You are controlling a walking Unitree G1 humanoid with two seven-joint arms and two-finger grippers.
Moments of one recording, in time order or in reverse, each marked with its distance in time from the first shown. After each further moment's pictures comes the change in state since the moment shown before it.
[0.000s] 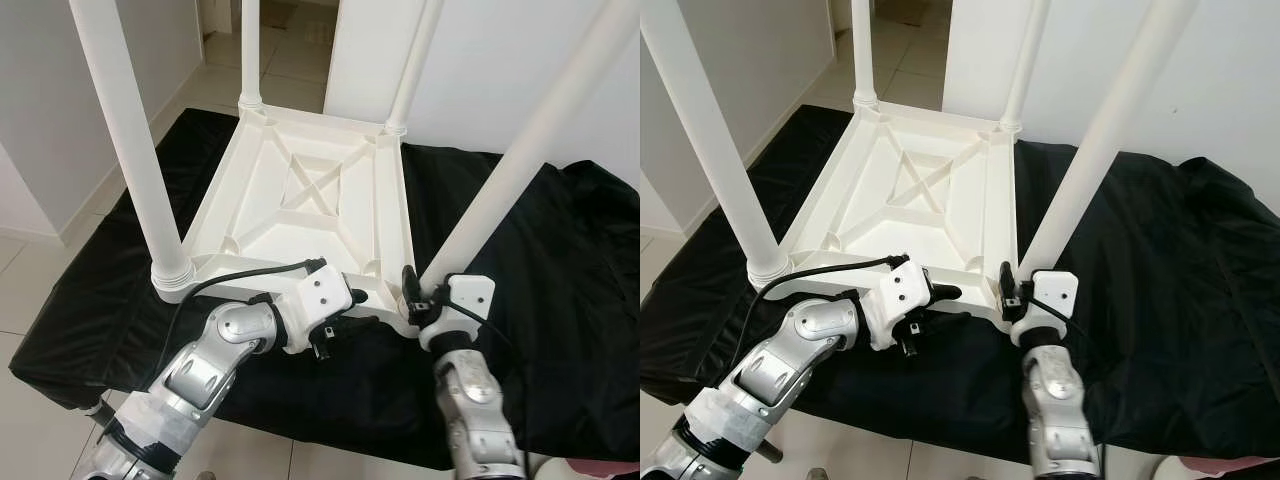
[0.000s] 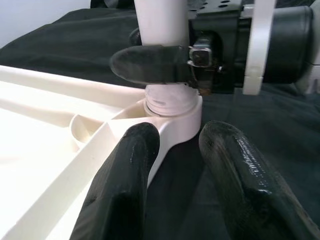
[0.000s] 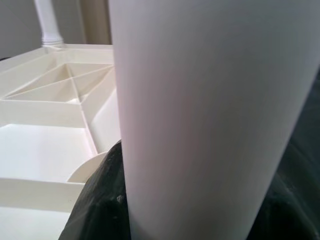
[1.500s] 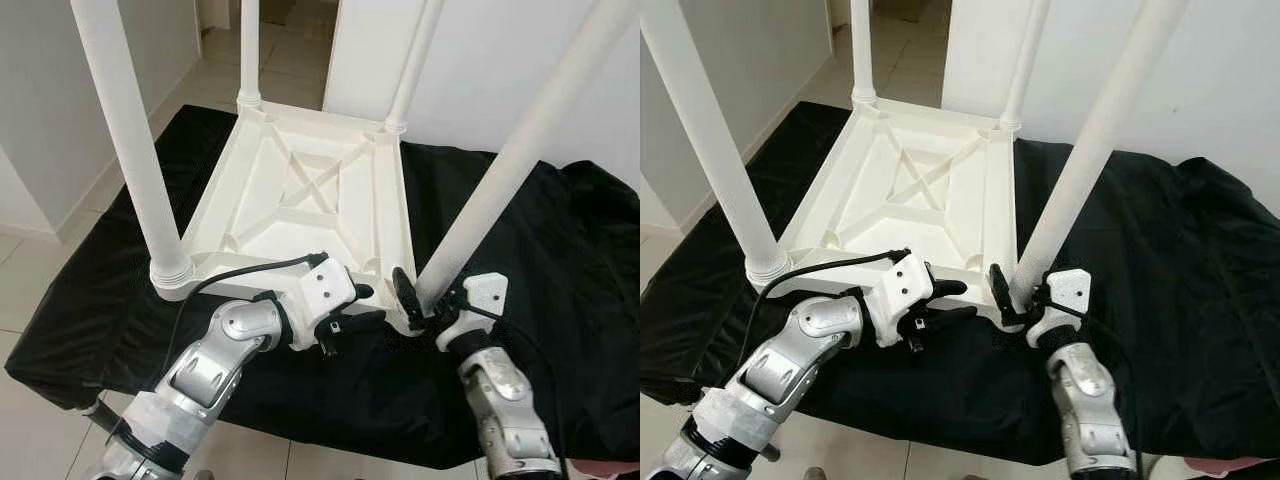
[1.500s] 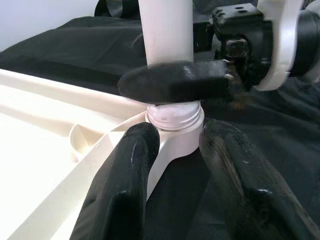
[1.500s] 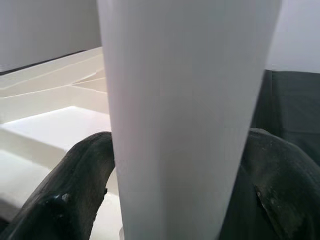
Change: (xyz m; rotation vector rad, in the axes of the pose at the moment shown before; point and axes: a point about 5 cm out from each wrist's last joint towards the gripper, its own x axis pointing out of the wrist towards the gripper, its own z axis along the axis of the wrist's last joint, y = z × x) left arm 0.005 0.003 0.005 -0.035 -0.037 0.017; right arm 0.001 -0.029 0.006 -0.041 -0.008 0.419
